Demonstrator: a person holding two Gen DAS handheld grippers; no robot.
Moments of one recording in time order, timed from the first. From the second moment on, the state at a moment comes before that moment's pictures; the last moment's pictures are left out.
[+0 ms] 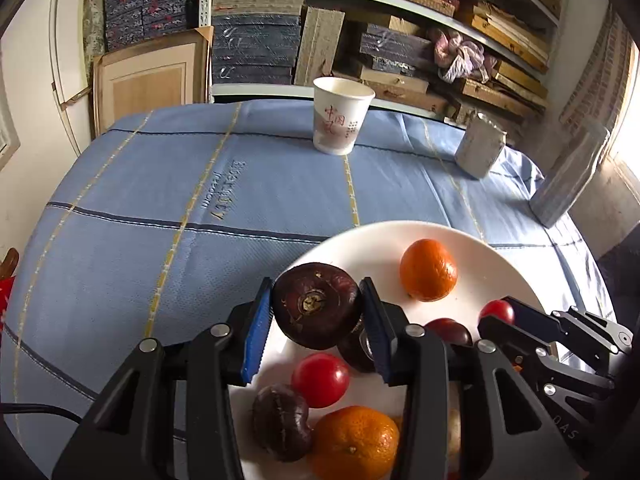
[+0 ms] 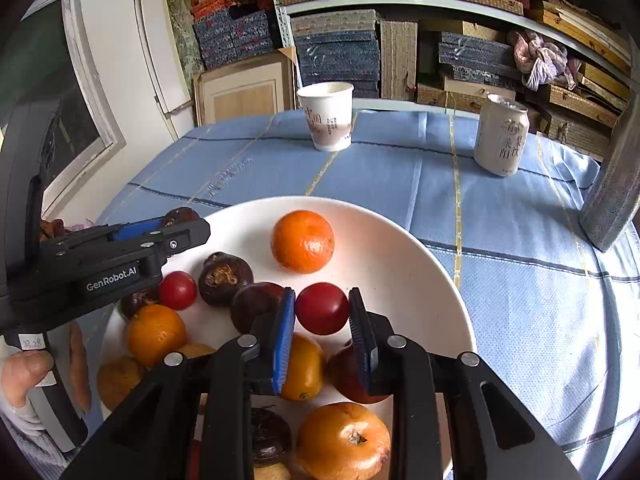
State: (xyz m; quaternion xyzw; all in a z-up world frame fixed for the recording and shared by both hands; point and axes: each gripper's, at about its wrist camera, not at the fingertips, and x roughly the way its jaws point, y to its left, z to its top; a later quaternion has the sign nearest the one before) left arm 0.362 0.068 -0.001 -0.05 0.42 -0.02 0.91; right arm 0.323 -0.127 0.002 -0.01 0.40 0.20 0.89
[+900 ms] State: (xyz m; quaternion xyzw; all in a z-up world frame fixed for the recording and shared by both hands) left arm 0.234 0.029 0.107 -0.01 0.28 -0.05 0.96; right arm 0.193 -0.182 0.155 0.11 0.20 0.28 0.93
